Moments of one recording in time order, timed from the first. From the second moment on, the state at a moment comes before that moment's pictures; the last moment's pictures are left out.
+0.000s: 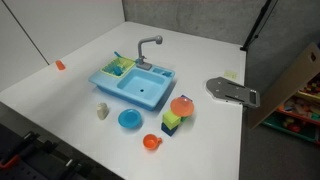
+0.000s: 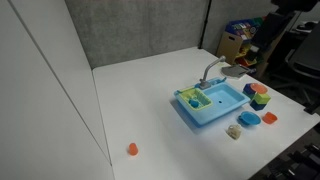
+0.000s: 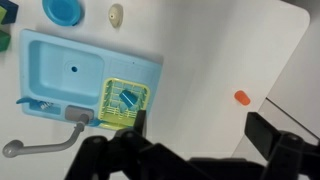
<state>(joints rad) 0.14 -0.33 0.14 -2.29 0.12 2.07 0.01</state>
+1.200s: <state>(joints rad) 0.21 0.22 0.19 -2.20 0.01 2.40 0.03</state>
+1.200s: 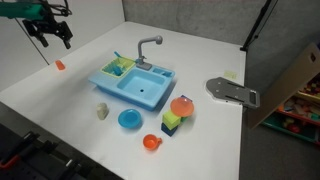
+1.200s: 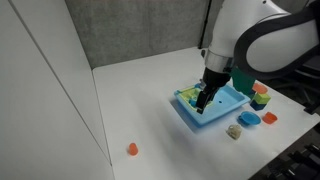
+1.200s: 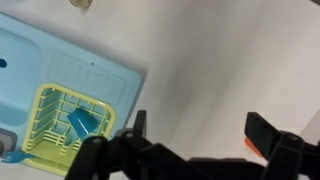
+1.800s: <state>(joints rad) 0.22 0.26 0.19 -2.19 0.02 2.42 0.02</state>
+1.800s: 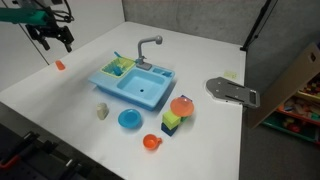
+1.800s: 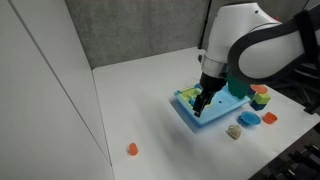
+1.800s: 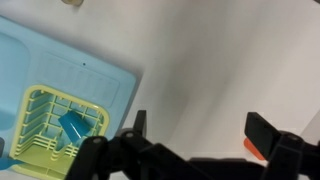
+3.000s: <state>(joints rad) 0.21 0.63 0.35 -1.99 0.12 2.77 -0.25</state>
